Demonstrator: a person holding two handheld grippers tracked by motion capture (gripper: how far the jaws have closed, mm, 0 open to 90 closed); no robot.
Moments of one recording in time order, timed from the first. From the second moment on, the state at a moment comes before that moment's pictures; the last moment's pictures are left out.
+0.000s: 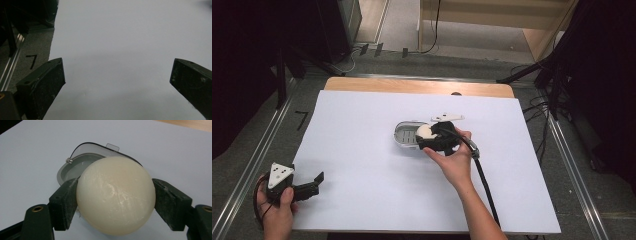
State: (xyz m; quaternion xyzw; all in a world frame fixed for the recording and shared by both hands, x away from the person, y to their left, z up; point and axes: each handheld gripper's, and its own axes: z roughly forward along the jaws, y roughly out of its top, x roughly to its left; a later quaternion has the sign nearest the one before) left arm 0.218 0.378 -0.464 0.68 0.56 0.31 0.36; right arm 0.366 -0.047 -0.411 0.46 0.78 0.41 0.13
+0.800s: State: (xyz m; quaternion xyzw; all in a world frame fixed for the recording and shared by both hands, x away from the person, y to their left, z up) left arm 0.218 0.378 -0.464 0.68 0.56 0.31 0.36; right arm 0.387 -0.014 -0.421 0.46 0.78 0.40 0.13
